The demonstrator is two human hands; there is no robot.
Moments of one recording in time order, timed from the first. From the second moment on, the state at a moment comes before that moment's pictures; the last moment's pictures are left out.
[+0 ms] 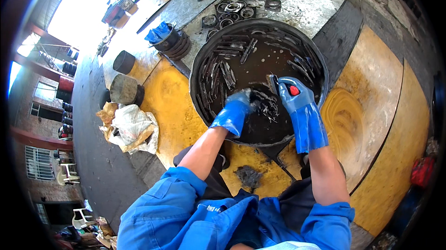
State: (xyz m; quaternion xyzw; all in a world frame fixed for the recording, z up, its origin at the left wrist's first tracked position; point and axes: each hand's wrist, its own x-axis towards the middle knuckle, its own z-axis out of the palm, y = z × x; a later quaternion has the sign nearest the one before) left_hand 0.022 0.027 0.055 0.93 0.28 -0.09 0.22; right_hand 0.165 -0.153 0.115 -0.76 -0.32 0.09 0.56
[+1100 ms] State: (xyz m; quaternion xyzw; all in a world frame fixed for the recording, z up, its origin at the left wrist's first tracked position) left_hand -0.054 0.044 0.054 0.38 0.47 0.04 0.79; right_hand 0.152 -0.141 0.114 -0.78 -0.34 0.08 0.52
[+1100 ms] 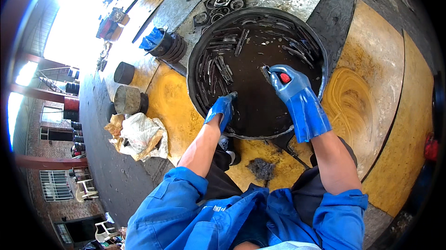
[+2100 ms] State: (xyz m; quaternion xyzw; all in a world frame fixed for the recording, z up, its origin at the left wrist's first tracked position) left_hand 0.000 0.001 0.029 0.78 0.45 -0.09 0.43; right_hand 0.164 -0.141 0.054 -0.77 -0.18 0.42 0.46
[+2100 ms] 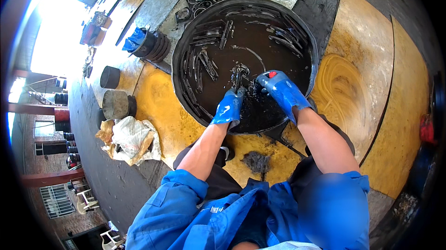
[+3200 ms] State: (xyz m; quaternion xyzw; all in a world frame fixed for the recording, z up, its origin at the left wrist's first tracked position) left_hand 0.027 0.005 -0.007 0.81 0.43 -0.09 0.39; right_hand 0.119 -0.150 0.017 -0.77 -0.63 0.07 0.05
